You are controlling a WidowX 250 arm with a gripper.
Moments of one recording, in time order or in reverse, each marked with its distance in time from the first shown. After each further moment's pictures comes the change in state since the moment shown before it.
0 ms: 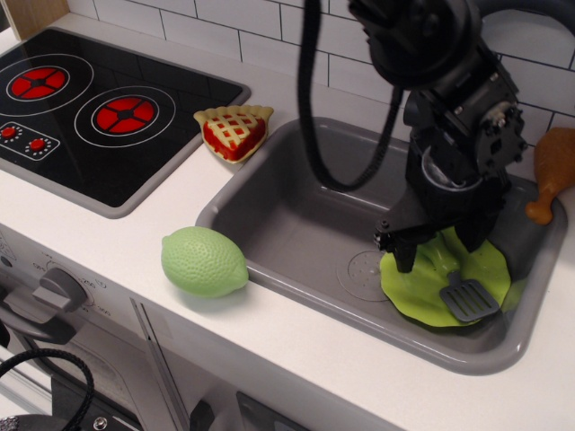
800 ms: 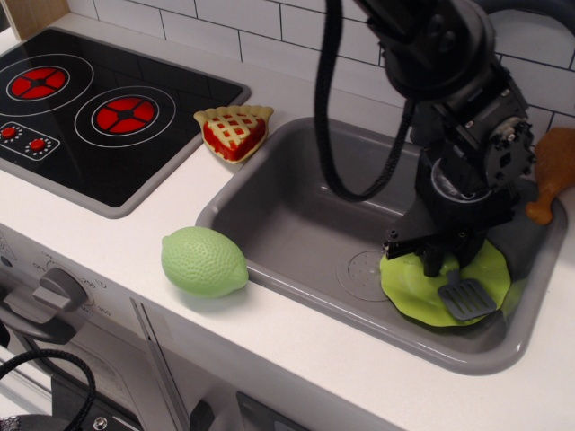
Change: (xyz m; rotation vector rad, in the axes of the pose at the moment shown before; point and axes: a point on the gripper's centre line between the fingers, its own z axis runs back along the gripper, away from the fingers) arm -0.005 -0.002 -0.003 -0.009 0.018 -0.016
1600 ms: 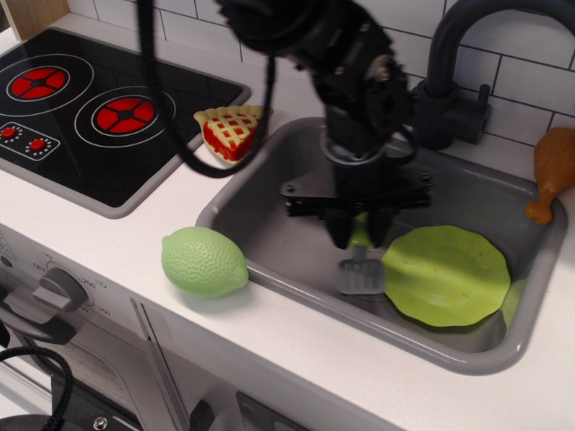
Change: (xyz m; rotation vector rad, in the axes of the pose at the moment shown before) arm 0.035 0.063 0.034 -0.029 0.004 -0.339
